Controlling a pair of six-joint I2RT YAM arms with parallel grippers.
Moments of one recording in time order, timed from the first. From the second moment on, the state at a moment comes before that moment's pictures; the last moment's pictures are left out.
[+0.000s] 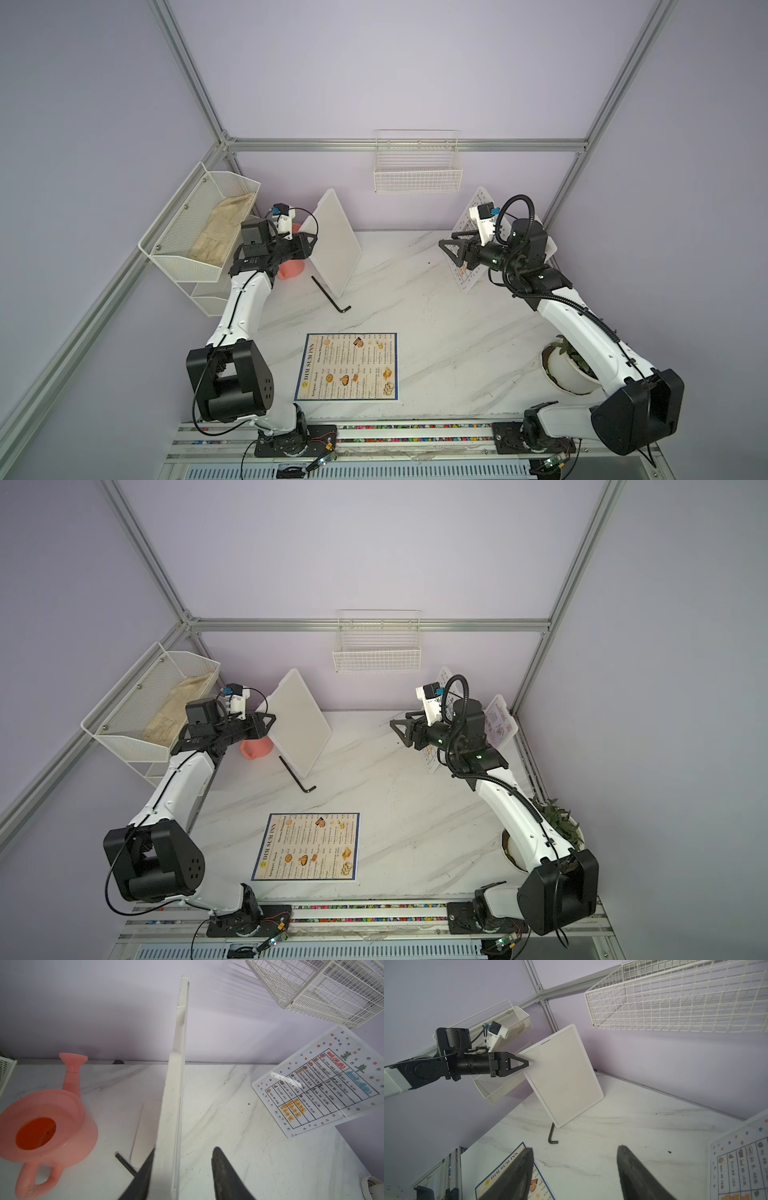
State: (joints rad) left arm 0.18 1.53 1.34 -0.30 0.53 -0.09; right arm 0.27 1.35 1.23 -0.08 -0.59 0.20
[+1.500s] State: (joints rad) left arm -0.24 1.53 1.34 -0.30 0.70 -0.07; right arm 0.27 1.33 1.14 -0.05 -0.54 0.24
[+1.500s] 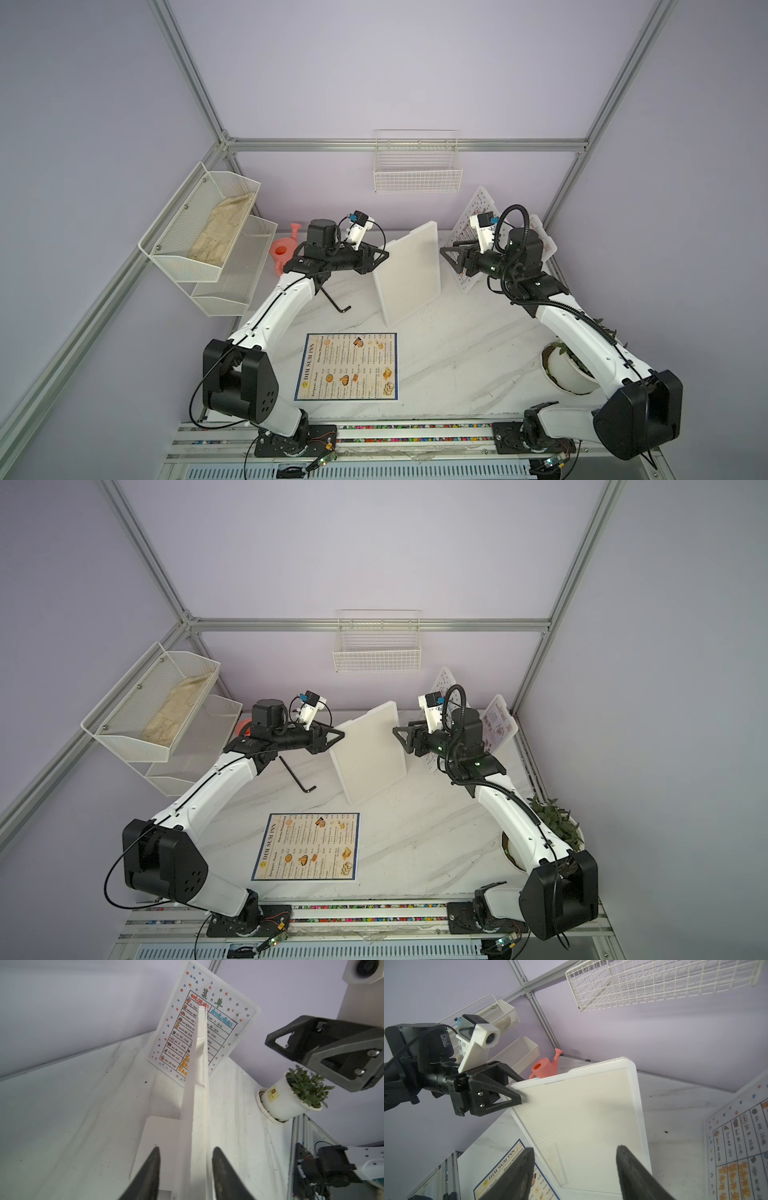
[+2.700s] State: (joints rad) left arm -0.22 1.50 1.13 -0.22 0.31 -0.22; right arm 0.19 1.68 1.16 0.14 -0.85 0.30
